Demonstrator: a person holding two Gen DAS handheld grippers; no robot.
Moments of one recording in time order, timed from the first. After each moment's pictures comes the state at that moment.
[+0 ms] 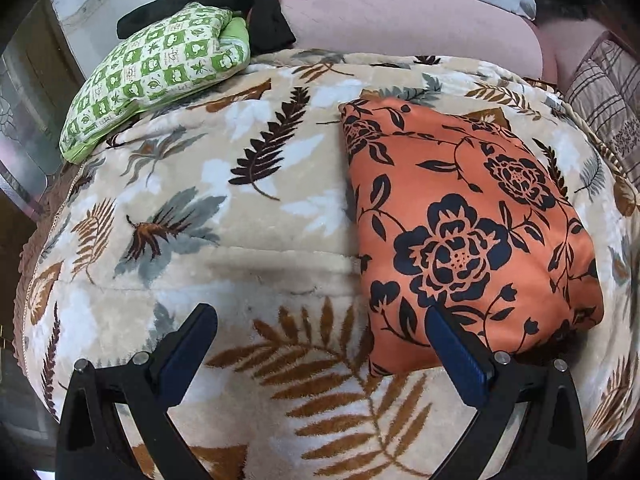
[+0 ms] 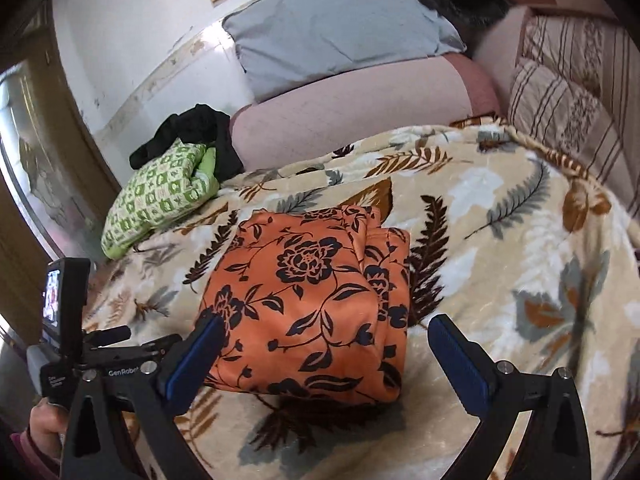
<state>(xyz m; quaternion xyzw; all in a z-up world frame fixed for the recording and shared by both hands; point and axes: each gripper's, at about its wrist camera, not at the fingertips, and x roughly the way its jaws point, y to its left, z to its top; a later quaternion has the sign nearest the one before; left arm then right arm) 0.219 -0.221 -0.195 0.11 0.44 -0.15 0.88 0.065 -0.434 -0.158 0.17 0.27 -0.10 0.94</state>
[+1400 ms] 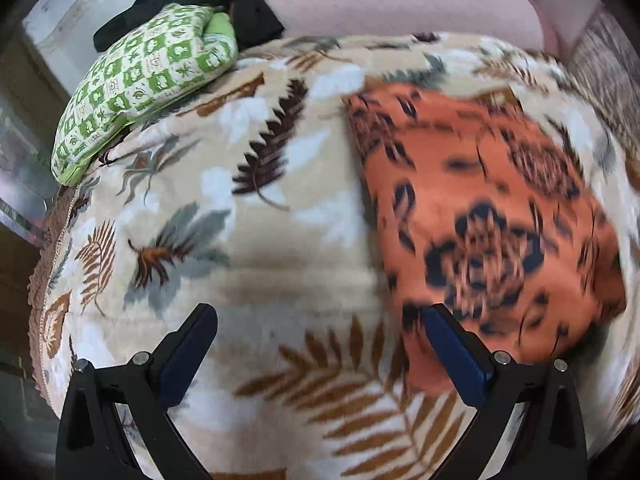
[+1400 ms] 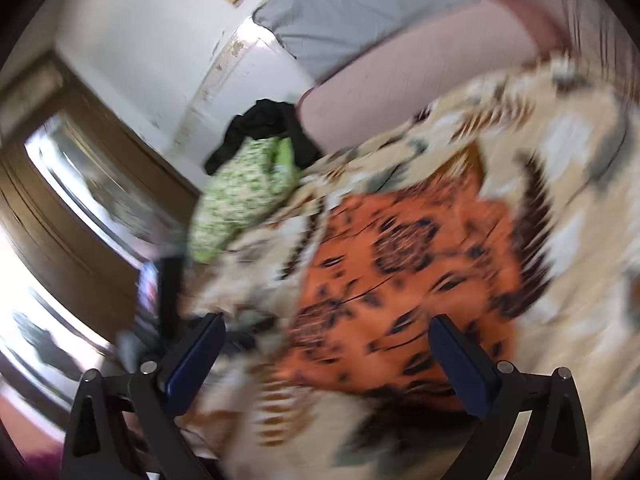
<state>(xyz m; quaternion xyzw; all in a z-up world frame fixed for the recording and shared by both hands) 0.245 -0.225 -0.202 0.17 0.46 -0.16 0.86 0.096 -0.458 -0.168 0.33 0.28 0.10 0.90</state>
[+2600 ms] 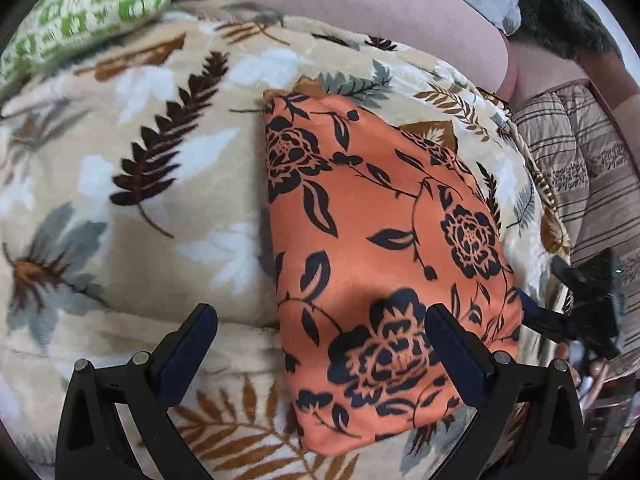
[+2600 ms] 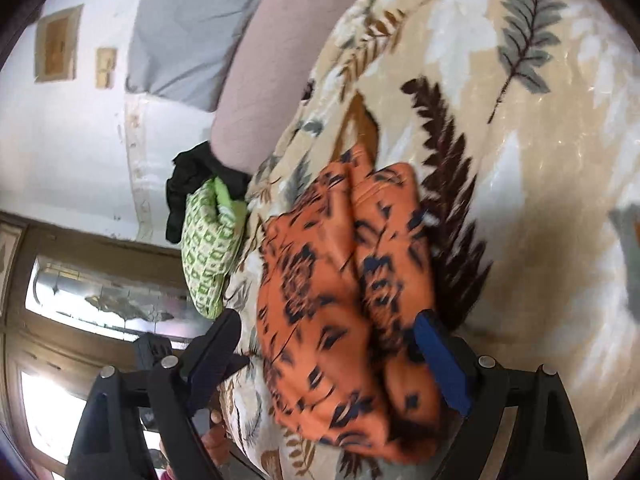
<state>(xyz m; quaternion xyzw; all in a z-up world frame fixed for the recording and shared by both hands) 0.317 -0.243 -0.204 -0.01 0.55 -0.31 0.77 0.141 -0.575 -0.236 0.52 0.32 0.05 0.79</state>
